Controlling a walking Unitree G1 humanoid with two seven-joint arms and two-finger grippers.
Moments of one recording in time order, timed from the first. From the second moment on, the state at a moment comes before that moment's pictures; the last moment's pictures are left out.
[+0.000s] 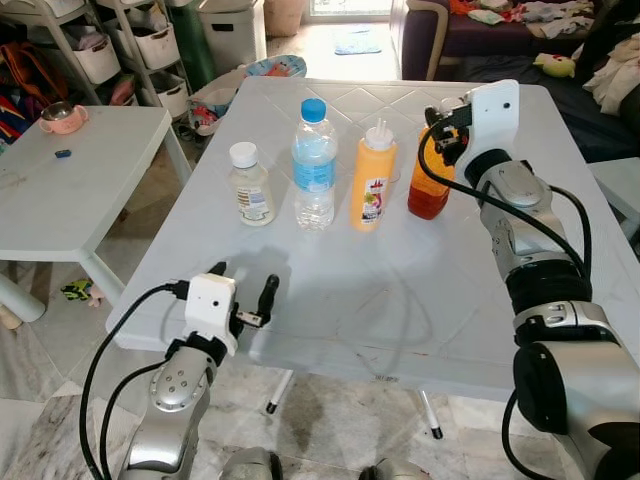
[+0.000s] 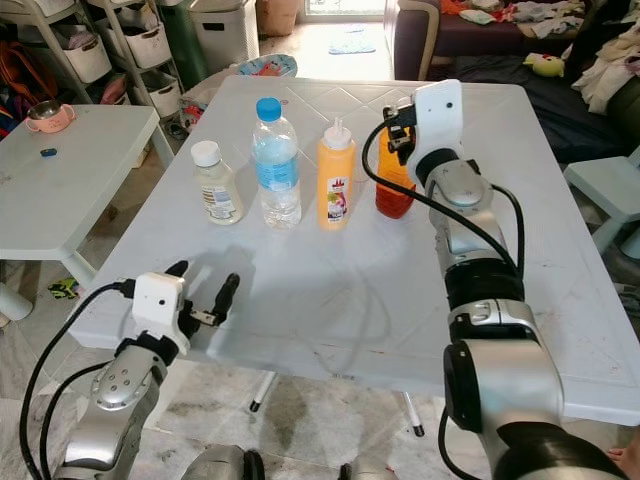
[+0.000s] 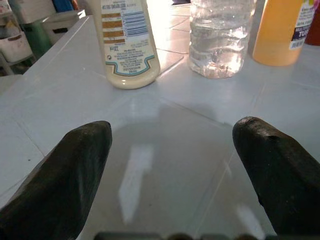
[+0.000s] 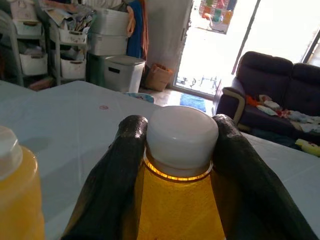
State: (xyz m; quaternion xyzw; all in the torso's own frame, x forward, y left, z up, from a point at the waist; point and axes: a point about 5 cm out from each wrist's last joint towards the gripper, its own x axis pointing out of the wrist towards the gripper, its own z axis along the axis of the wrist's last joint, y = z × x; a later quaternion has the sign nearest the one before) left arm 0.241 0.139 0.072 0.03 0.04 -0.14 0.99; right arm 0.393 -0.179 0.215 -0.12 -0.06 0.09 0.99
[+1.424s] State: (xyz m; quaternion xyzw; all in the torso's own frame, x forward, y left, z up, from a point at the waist) left arm 0.264 0.130 0.094 -0.01 0.02 -0.12 0.99; right arm 0.294 -0.156 0.184 -0.07 -0.12 0.01 0.99
